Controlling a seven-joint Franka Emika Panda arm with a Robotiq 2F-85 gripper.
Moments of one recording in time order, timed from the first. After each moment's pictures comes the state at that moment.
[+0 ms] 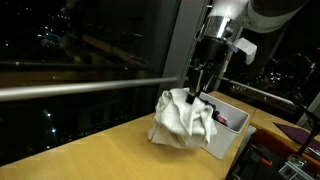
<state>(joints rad) 0.20 0.17 0.22 -2.03 0.11 2.22 0.13</state>
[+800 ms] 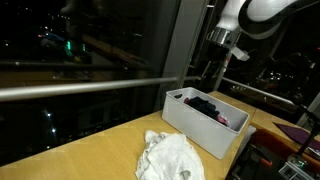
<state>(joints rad) 0.08 0.19 0.07 -2.00 -0.06 2.30 0.03</state>
